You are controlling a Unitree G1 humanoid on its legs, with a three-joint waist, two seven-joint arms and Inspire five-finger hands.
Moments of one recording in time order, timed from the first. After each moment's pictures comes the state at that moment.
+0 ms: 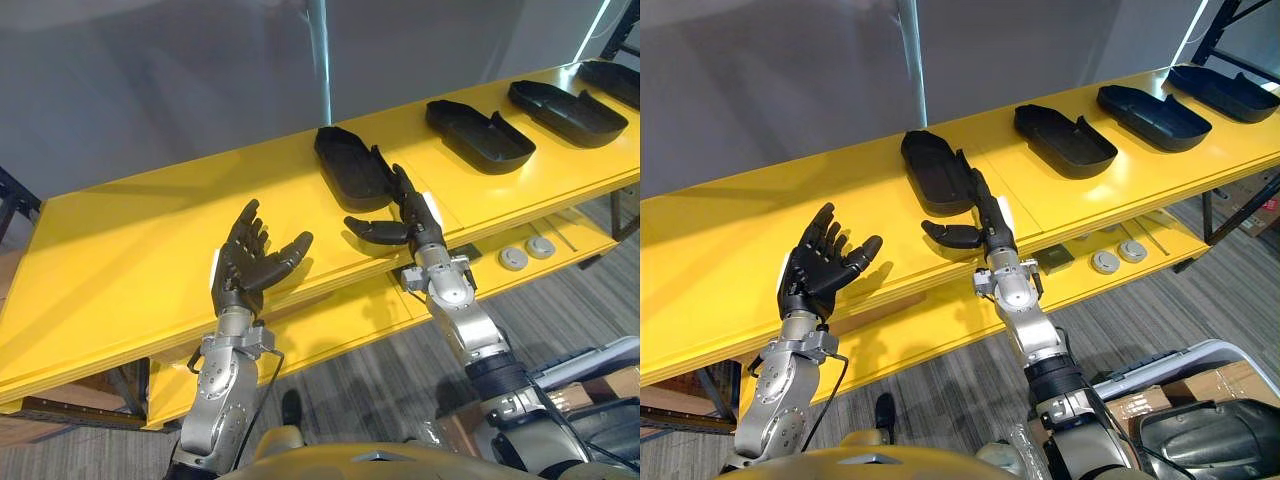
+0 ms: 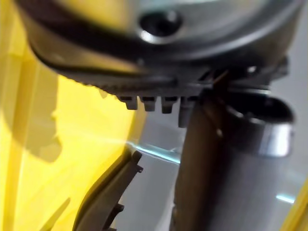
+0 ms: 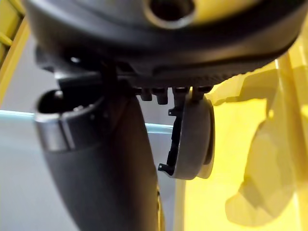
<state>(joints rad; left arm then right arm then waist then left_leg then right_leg) 0.24 0.13 -0.21 -0.22 -0.47 -0.17 0.24 -0.32 -0.26 0.22 0.23 0.12 0.01 -0.17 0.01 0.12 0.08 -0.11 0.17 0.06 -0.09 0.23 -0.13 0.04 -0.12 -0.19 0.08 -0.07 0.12</state>
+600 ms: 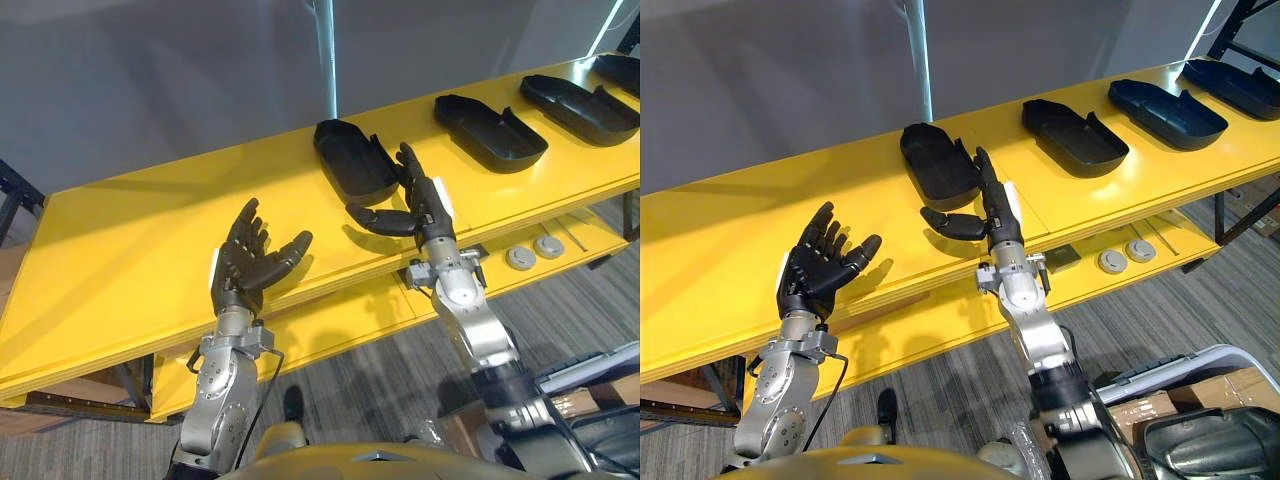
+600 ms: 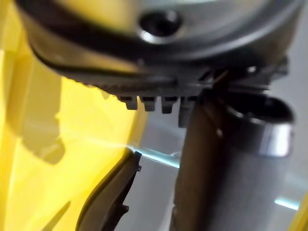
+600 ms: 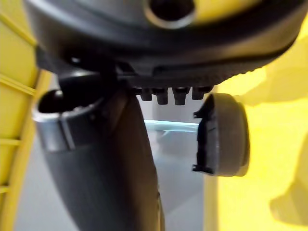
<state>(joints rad) 0.24 0.12 -0.17 -0.23 -0.47 -0.18 0.22 -0.15 -0.26 0.19 -0.14 0.09 0.00 -0.13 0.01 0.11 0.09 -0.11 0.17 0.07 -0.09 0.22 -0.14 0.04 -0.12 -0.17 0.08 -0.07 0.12</state>
